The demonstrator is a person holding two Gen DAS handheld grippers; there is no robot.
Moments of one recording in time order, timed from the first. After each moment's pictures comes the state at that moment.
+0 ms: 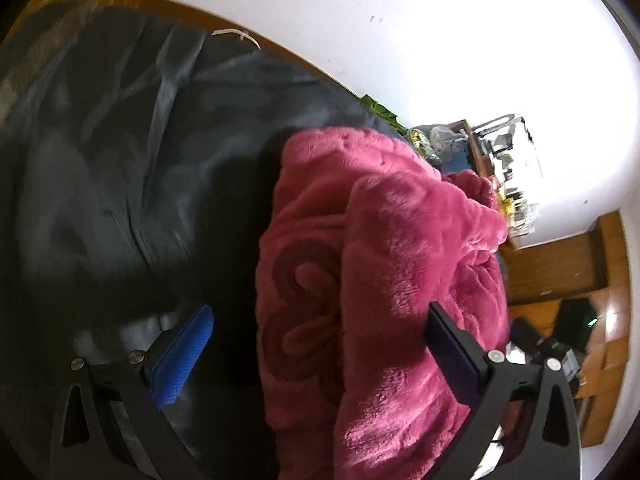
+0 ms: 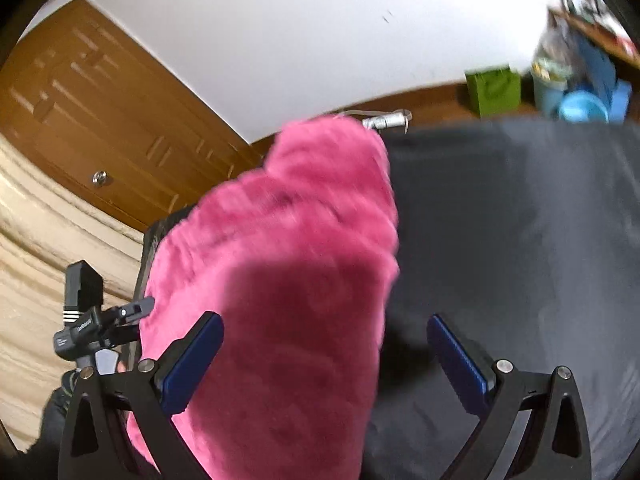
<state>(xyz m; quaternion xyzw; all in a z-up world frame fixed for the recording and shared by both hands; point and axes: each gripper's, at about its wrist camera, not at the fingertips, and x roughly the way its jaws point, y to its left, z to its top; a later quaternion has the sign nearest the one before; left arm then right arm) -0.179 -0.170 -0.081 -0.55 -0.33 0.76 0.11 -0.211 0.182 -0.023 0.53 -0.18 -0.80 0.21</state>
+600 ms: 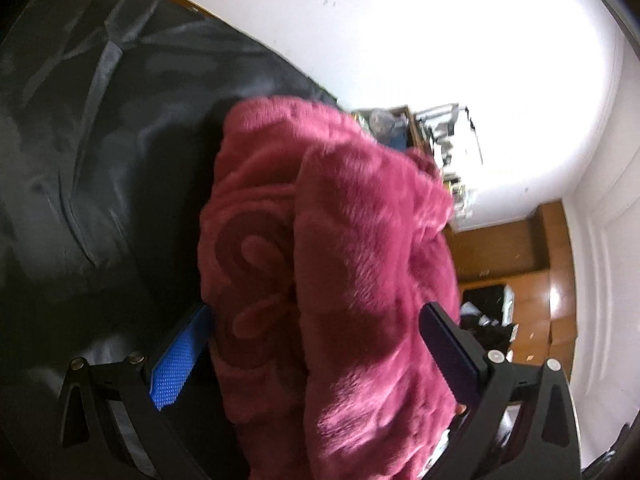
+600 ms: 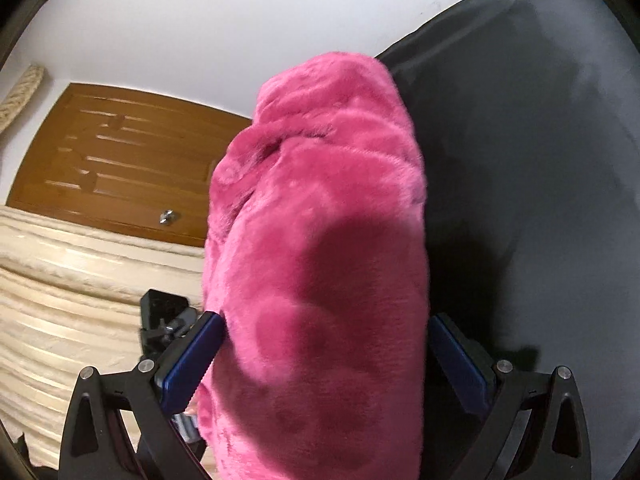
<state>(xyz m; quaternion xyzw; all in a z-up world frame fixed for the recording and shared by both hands) -0.173 -0.168 -0.092 -0.54 -0.37 0.73 0.22 -0.215 0.190 -0.073 0.53 -0.36 -0.71 0.29</state>
